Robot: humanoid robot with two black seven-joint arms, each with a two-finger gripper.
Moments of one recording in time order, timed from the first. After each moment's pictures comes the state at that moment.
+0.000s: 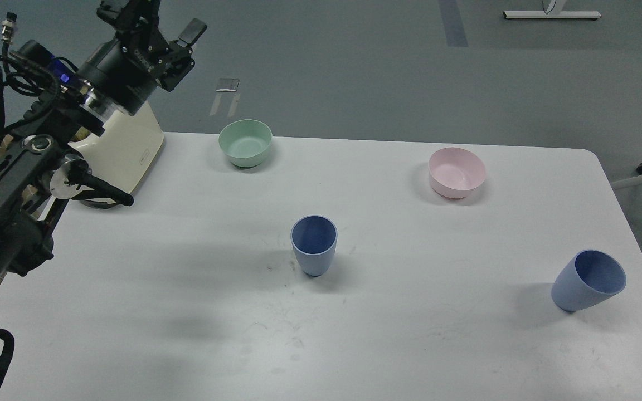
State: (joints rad) left arm -0.59 0.47 -1.18 -1.16 0.74 -0.31 -0.36; right arm 0.00 -0.88 1.85 1.37 -1.16 0.49 0.05
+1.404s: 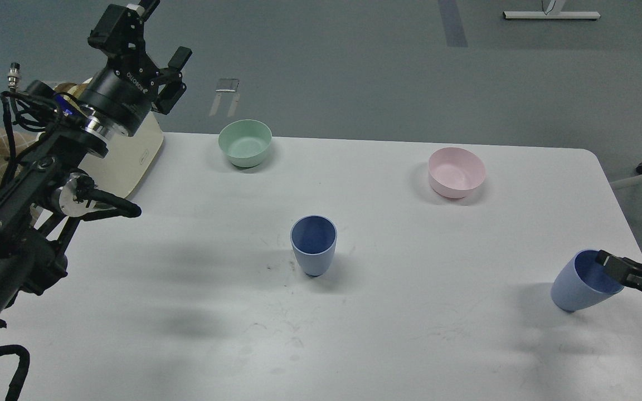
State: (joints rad) left arm -0.54 0.43 -1.20 -1.12 0.72 -0.29 -0.31; right arm -0.21 -0.72 1.53 1.55 -1.84 0.49 0.05
